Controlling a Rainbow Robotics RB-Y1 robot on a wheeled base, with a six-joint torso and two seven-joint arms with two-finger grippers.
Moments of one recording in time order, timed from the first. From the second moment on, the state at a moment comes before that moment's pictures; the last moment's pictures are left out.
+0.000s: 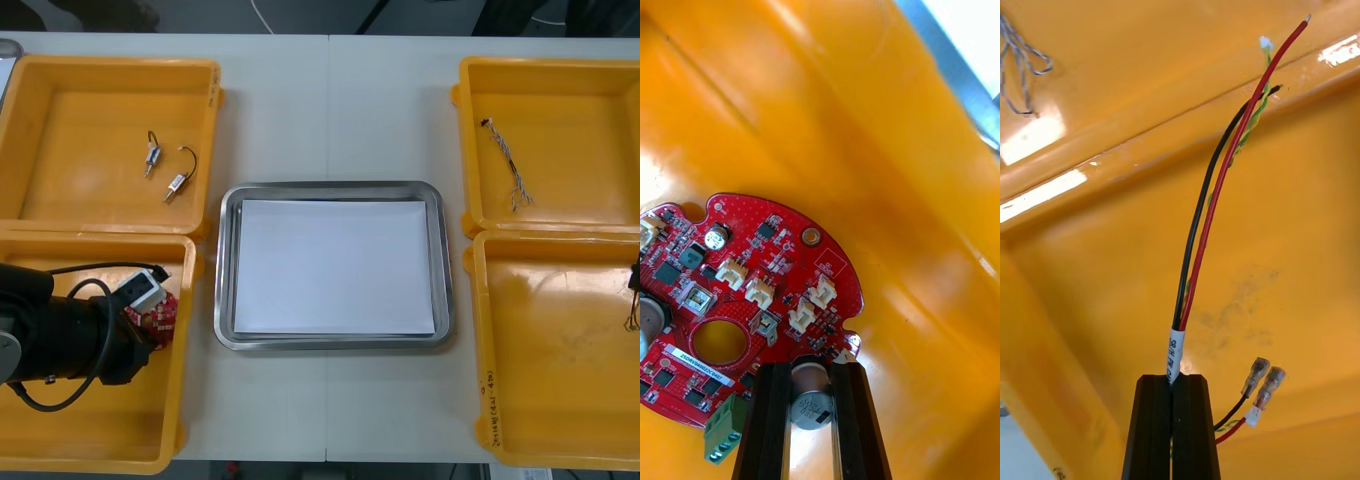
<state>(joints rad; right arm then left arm) -0.10 -0.63 -0.45 -2.22 -0.84 1.91 1.00 0.07 1.00 -0.26 -2.10 0.94 1.07 -1.84</state>
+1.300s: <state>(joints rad) -0.20 -0.81 -0.36 -2.34 -1.05 1.92 1.32 -0.23 0.91 -0.15 -2.44 1.03 1.66 -1.52</state>
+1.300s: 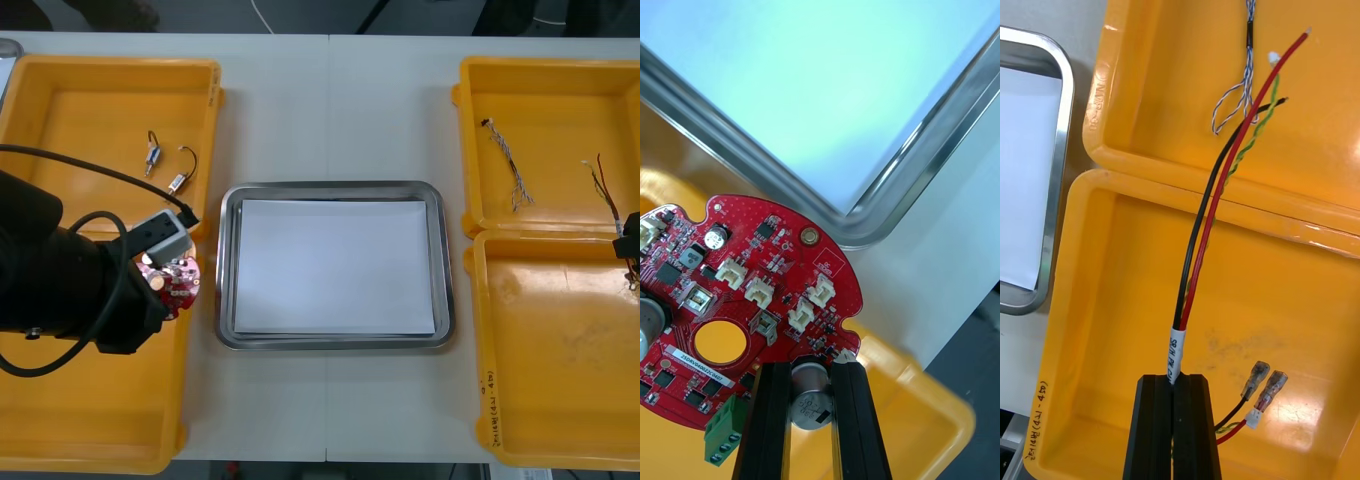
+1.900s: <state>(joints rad) -0.21 -0.82 -0.28 -2.38 -1.05 1.92 1.45 -0.53 0.79 -0.53 -2.32 0.90 1.66 -1.46</state>
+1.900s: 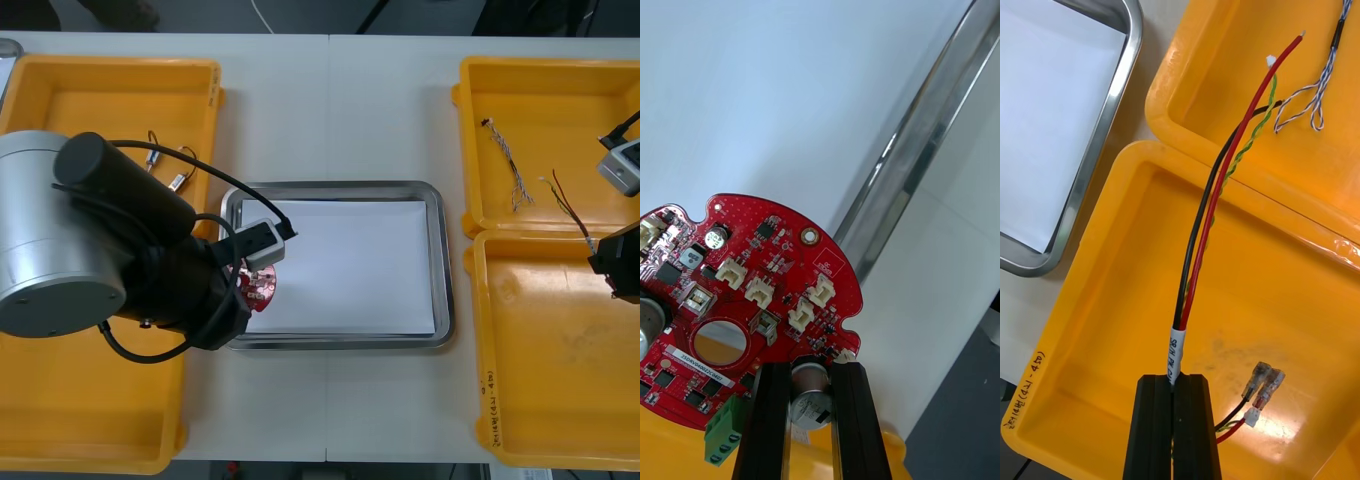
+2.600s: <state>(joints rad) -0.21 -0.82 -0.26 -2.38 -1.00 1.92 1.45 -0.65 0.72 -0.82 -2.02 0.79 1.42 -1.46</state>
